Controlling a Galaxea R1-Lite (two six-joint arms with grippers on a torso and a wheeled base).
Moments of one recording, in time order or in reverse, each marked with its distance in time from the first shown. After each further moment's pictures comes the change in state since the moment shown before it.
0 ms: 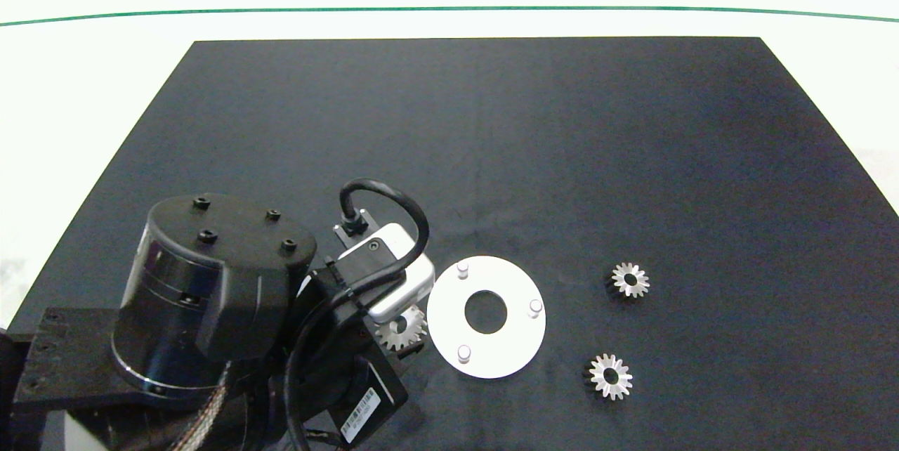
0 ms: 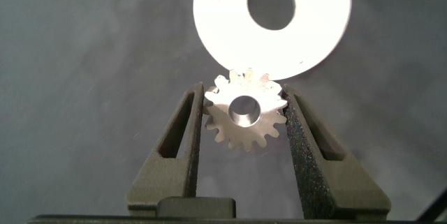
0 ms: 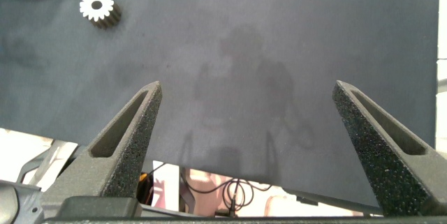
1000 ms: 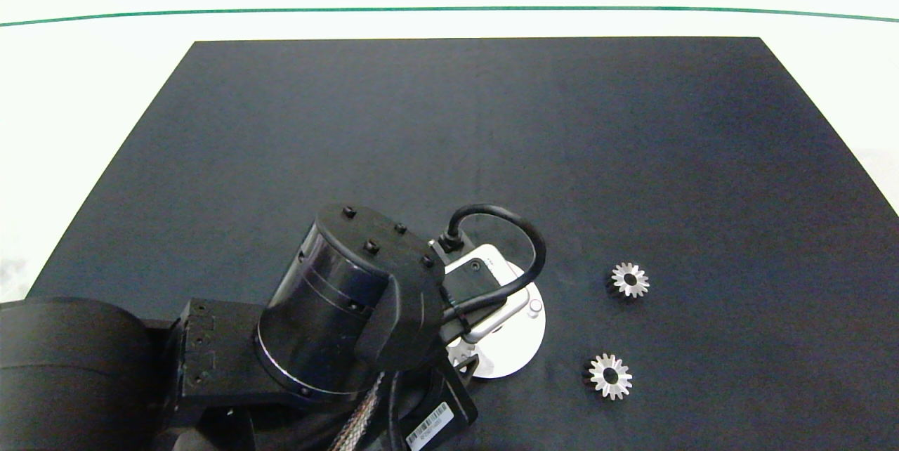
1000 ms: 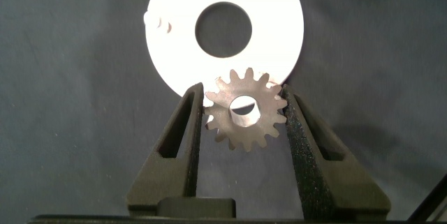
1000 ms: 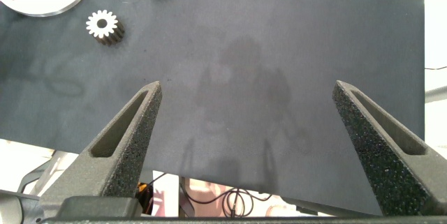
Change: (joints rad) left arm -0.094 0.145 -0.149 0.081 0.045 0.022; right arm 0.003 0.008 -0.046 -0.001 -0.001 0.004
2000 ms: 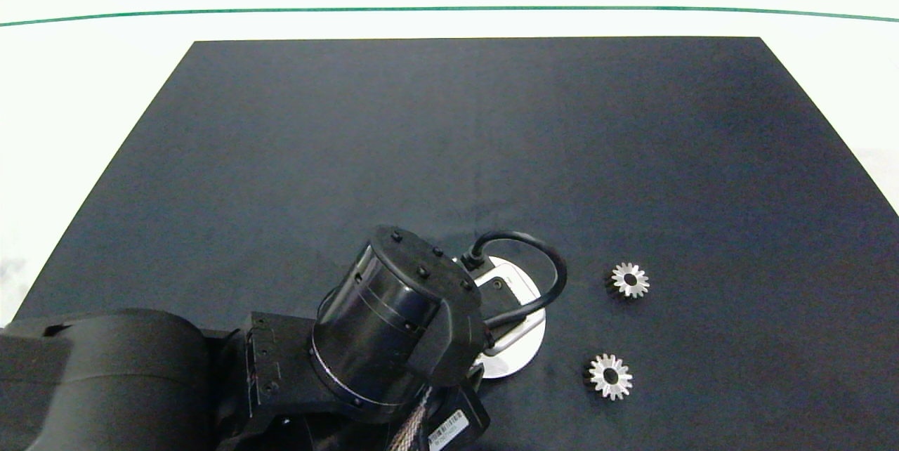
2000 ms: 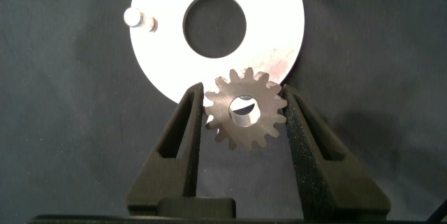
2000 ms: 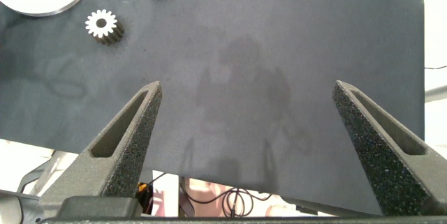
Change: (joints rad) left arm -0.014 0.060 -0.004 -0.008 0.035 -0.001; right arm -0.001 -0.002 0.002 0.001 -0.001 0.000
